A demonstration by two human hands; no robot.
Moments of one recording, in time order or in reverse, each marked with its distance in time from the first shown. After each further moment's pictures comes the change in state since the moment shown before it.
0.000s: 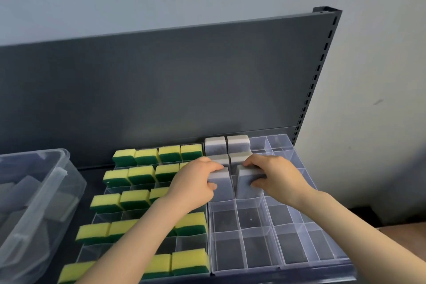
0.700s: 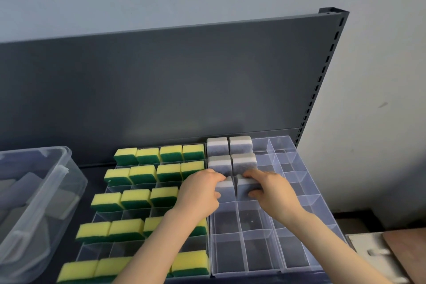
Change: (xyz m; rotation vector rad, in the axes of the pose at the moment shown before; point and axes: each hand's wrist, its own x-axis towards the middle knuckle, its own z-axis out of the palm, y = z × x) left_hand -0.002 0.000 0.030 0.100 0.047 -0.021; right_hand -0.005 0.004 0.043 0.027 0.021 0.117
